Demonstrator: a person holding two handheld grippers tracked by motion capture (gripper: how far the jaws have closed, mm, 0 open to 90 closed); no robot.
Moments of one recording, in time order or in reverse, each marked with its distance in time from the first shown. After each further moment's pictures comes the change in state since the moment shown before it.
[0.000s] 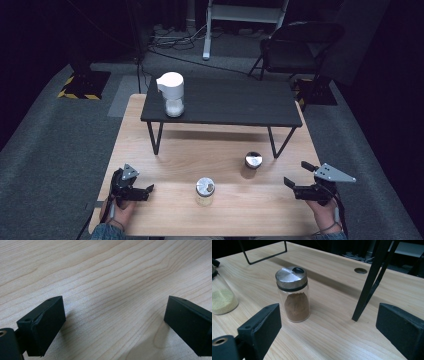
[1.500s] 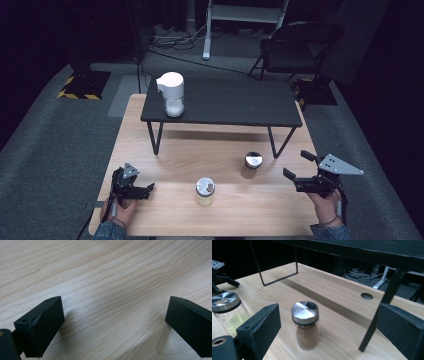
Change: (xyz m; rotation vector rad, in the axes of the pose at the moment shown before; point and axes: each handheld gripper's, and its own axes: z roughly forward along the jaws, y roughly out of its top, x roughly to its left) left arm -0.003 0.004 0.003 0.005 0.025 -0.025; right arm 0.000 0.031 -0.002 -0.102 0.060 -0.028
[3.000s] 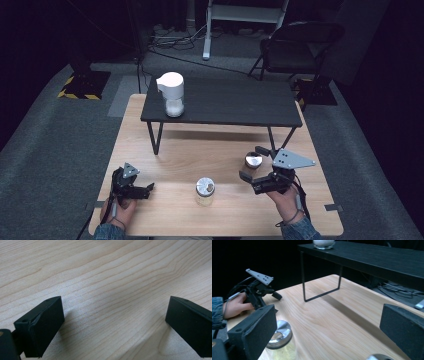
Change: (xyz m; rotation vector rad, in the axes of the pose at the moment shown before) left arm 0.000 0.000 0.000 0.000 0.001 0.000; right arm 0.051 0.038 0.079 -0.048 0.240 -0.052
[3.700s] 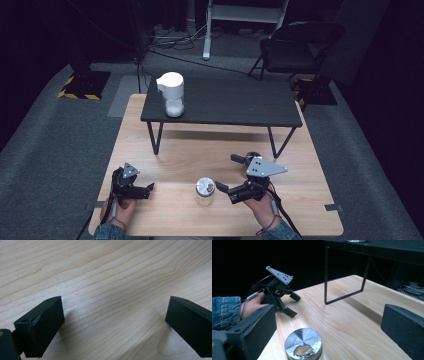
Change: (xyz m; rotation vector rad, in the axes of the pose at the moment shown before) left arm 0.000 0.000 0.000 0.000 0.000 0.000; right arm 0.026 -0.015 0.048 -0.014 0.098 0.000
